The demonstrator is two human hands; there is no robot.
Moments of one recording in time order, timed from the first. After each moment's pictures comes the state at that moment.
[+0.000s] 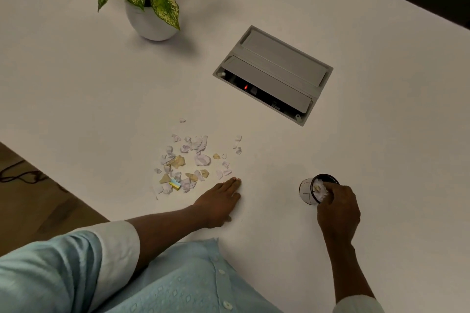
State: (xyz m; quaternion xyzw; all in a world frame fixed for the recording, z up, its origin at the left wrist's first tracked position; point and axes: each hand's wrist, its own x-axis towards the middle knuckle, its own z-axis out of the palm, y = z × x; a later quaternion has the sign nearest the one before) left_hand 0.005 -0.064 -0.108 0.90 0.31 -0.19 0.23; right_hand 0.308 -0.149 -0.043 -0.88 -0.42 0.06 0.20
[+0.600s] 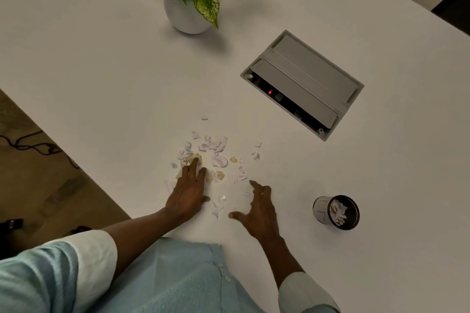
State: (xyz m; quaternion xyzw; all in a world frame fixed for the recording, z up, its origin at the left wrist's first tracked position) left_hand -0.086 -0.052 -0.115 0.75 0.61 -0.08 0.25; right_hand 0.144 -0.102 -0.094 -0.72 -0.54 0.42 0.10
